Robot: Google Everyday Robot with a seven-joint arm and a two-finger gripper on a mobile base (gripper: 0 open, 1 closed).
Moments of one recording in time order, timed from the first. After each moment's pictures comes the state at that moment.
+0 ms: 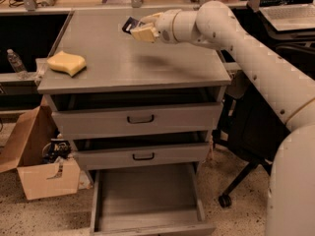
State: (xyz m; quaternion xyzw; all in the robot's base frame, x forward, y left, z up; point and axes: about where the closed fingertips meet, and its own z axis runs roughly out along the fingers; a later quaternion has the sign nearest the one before) arm 0.807 0.017 0.933 -0.42 0.66 0.19 0.59
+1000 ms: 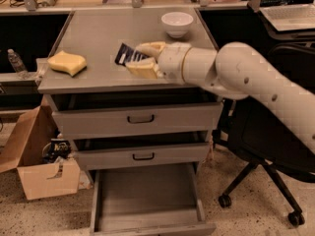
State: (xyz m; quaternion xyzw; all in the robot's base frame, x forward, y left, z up) arm 0.641 0.029 0.919 -0.46 0.60 0.21 0.62
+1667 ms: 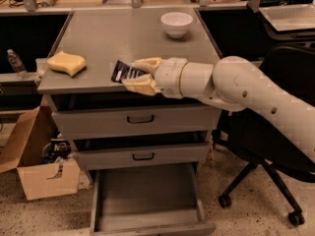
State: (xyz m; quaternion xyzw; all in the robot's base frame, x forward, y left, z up) arm 0.612 0.037 0.891 -0.48 0.60 0.23 0.60
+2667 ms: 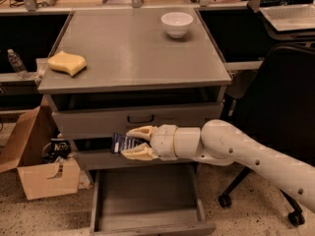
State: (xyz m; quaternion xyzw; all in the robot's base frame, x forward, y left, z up) arm 0.516 0.061 0.711 -0.54 0.60 0.29 0.51
